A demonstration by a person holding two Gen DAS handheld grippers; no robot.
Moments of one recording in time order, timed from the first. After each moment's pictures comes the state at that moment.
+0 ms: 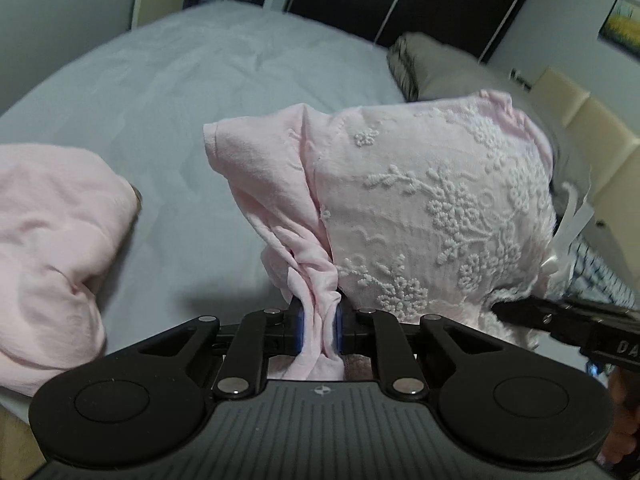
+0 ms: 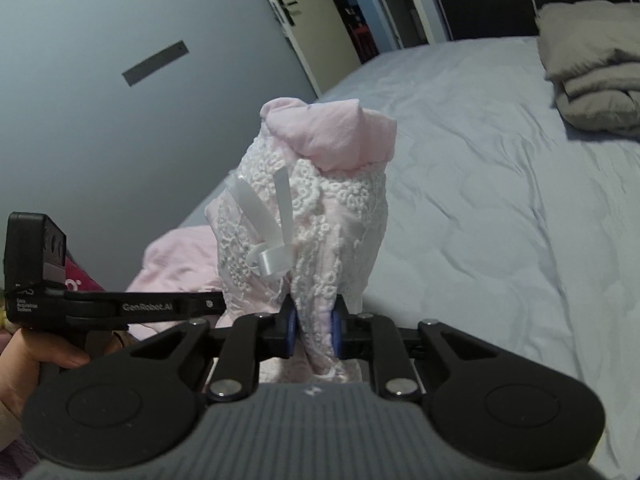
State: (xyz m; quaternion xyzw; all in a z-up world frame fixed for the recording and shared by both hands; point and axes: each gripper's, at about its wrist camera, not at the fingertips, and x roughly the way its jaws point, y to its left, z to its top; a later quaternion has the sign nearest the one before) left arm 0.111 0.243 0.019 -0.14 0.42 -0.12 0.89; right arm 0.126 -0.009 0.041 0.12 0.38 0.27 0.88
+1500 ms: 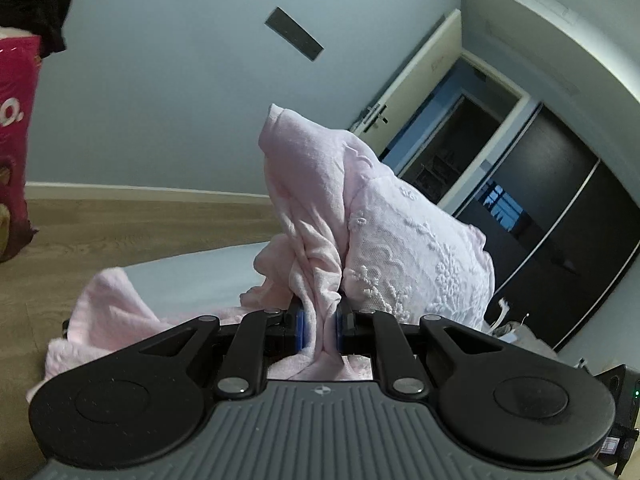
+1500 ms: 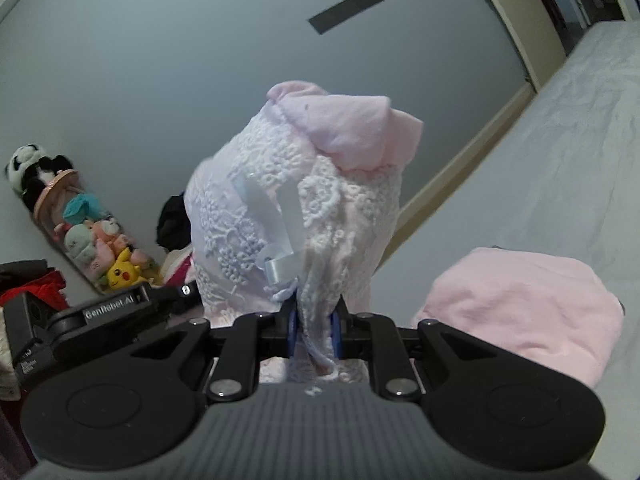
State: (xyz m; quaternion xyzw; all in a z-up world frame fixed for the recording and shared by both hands) left arm 0.001 0.561 0.095 -0.33 0.16 0.13 0.92; right arm 0.170 0.315 0.084 0.16 0.38 0.51 0.75
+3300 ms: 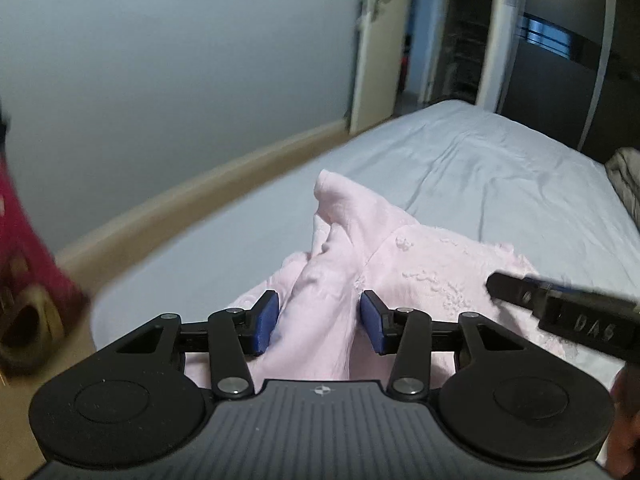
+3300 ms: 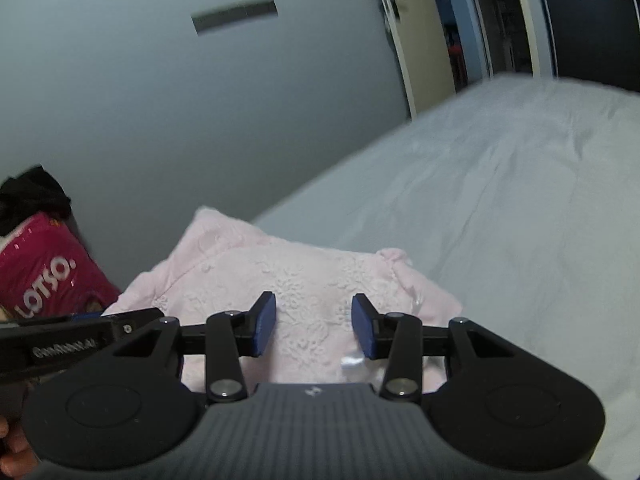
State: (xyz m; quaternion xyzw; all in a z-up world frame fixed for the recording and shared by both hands) left arm 0.158 0.511 -0.012 -0.14 0.35 0.20 0.91; right arm 0.285 0.325 -0.039 0.04 0.35 0.35 0.87
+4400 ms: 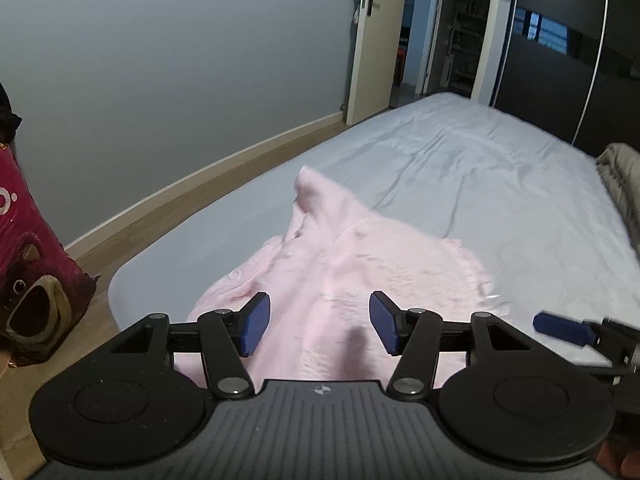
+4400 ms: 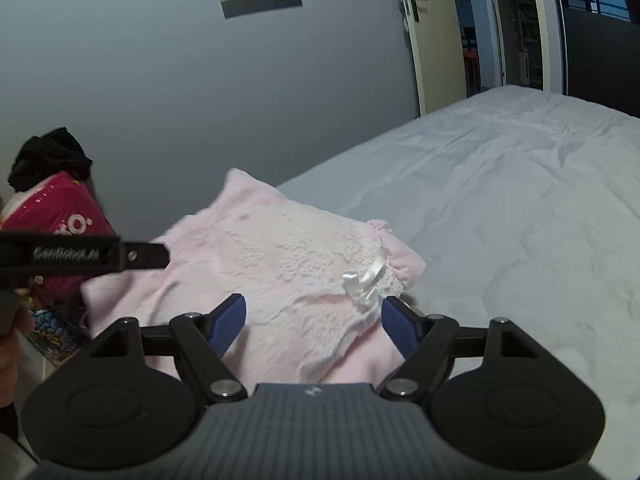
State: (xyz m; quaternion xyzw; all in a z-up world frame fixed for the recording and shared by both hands) left arm 0.127 0.455 0.043 -0.11 0.34 0.19 0.92; right arm 0.212 0.265 -0.005 0.00 0.33 0.37 0.87
